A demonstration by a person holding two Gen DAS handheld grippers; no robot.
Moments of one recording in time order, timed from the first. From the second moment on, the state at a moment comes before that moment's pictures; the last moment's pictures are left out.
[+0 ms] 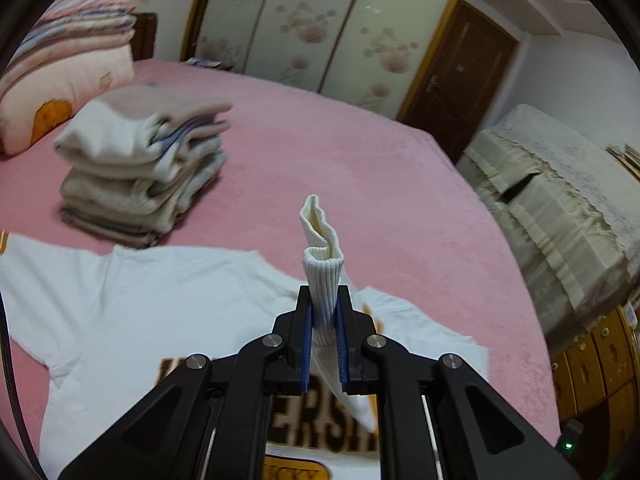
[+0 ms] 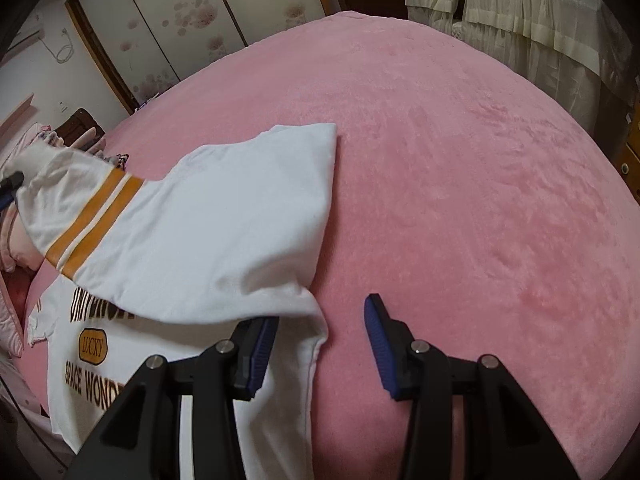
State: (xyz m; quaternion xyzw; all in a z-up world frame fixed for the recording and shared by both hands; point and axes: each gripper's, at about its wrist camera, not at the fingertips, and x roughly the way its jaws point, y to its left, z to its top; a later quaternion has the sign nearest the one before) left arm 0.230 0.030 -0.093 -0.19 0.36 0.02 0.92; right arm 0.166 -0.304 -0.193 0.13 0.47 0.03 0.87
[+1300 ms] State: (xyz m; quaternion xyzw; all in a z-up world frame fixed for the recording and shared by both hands) left arm 0.219 0.116 -0.232 -0.26 0.42 0.10 0.86; right arm 0.155 -0.264 -0.187 0.03 0.49 0.02 0.87
